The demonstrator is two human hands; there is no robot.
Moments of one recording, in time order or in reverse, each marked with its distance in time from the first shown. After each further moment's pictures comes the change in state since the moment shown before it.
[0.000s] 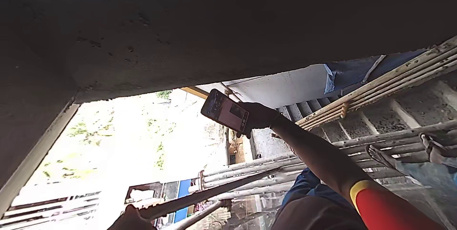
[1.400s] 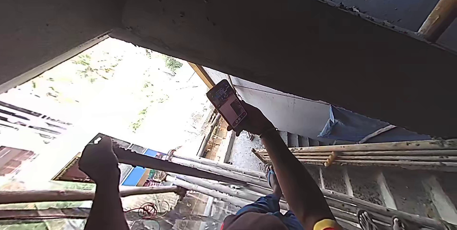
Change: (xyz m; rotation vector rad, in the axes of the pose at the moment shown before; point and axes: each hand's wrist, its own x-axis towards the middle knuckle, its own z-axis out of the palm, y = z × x) left_hand 0.013 0.038 -0.010 0.163 -0.182 -0.154; right_hand 0.006 0.000 0.016 0.265 0.021 0.085
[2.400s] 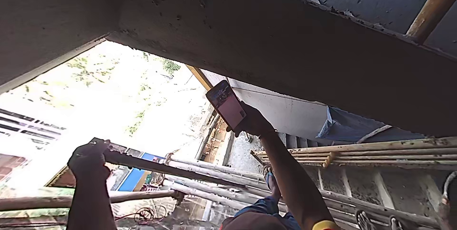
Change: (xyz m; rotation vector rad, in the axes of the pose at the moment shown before) left_hand 0.013 -0.007 -0.003 -0.606 -0.148 -0.144; right_hand -0.009 -0.007 0.001 0.029 0.050 0.036
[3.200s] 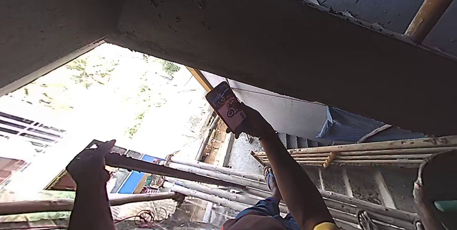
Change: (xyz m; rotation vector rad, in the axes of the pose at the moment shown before) left_hand -0.008 0.005 0.000 0.065 0.011 0.027; right_hand 0.006 0.004 -0.005 0.089 -0.064 0.063
